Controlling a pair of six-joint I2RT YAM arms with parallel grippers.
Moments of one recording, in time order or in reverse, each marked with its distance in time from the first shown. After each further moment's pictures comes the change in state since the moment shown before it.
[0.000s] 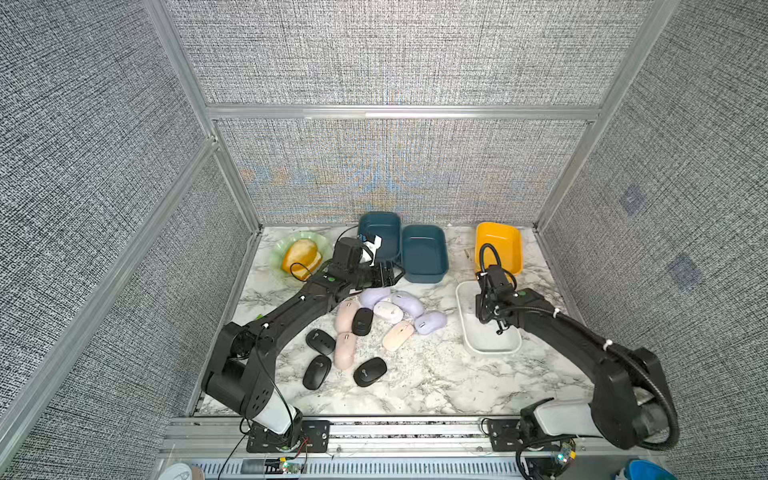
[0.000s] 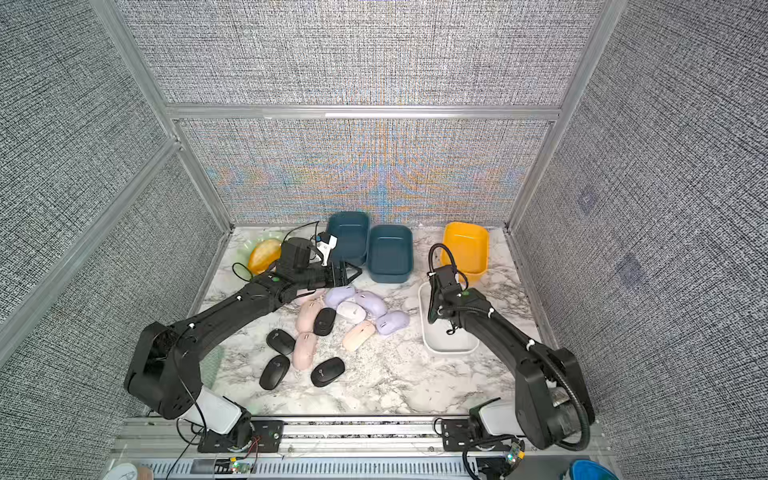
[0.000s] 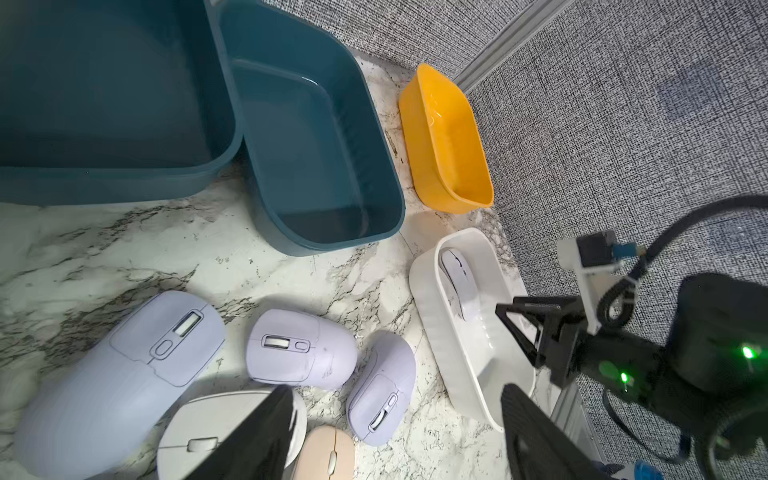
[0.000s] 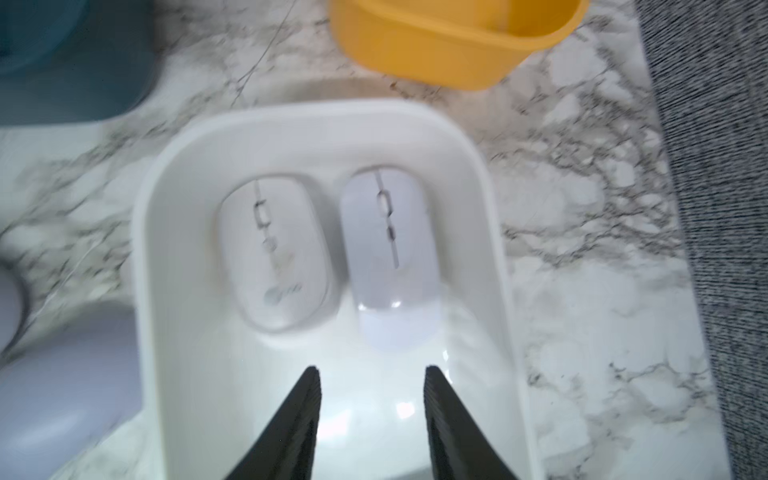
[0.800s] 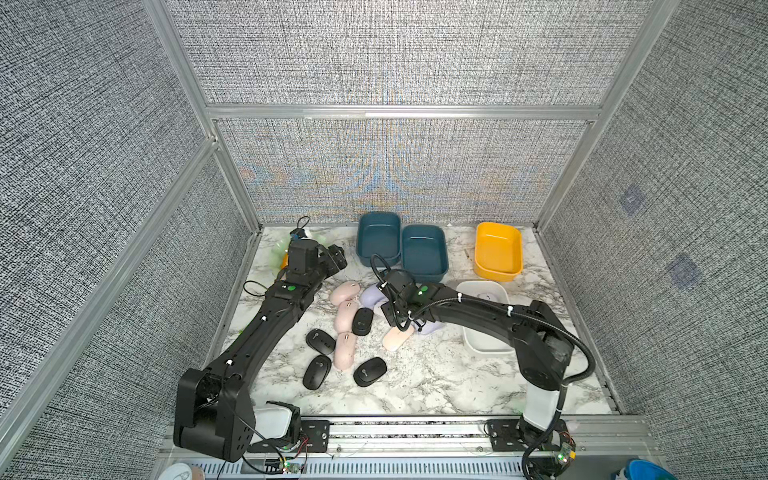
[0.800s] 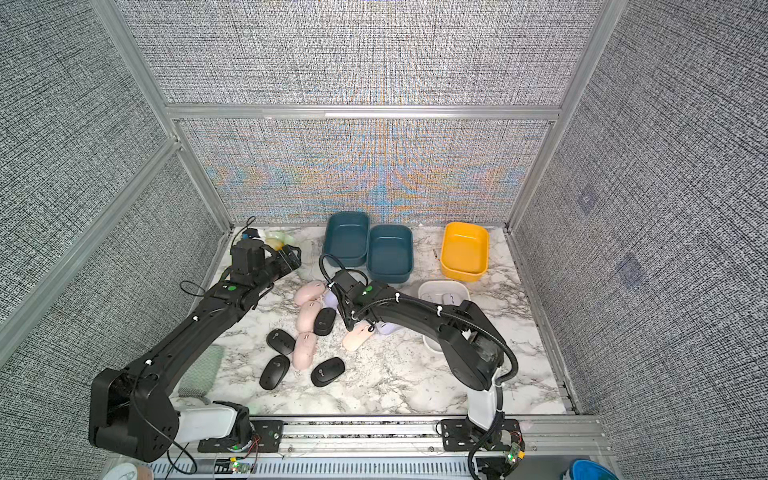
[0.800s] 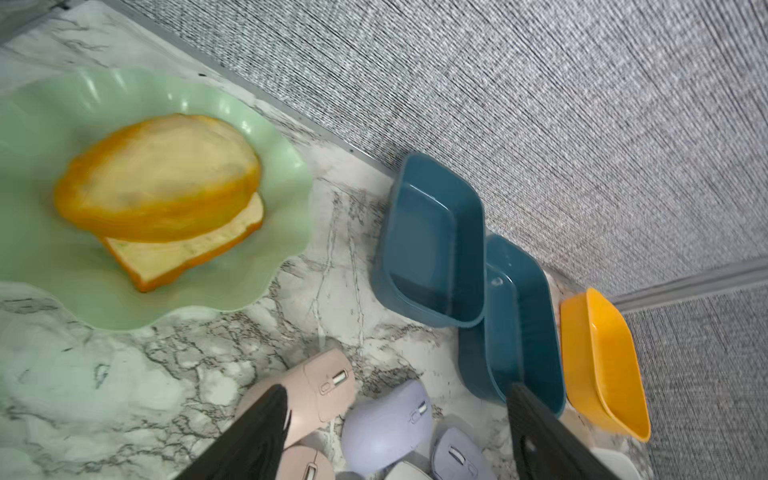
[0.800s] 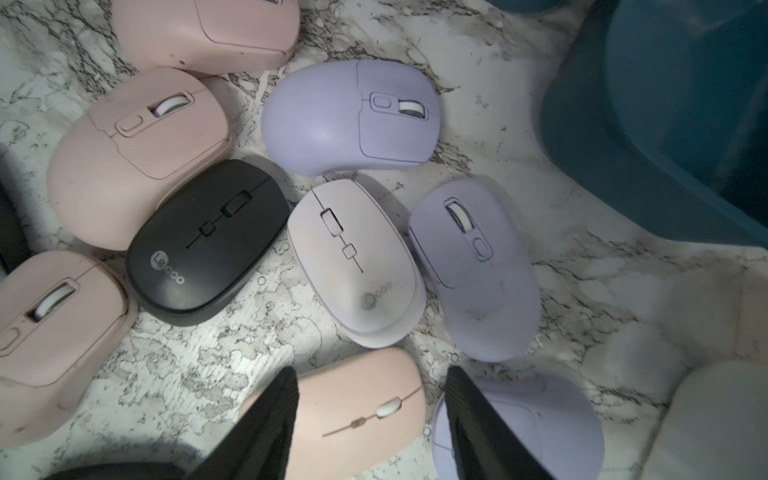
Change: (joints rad) left arm 0.259 -0.230 -0.126 -0.035 -0.468 -0.123; right arm 0.502 0.563 0.578 -0.004 -0.130 -0.083
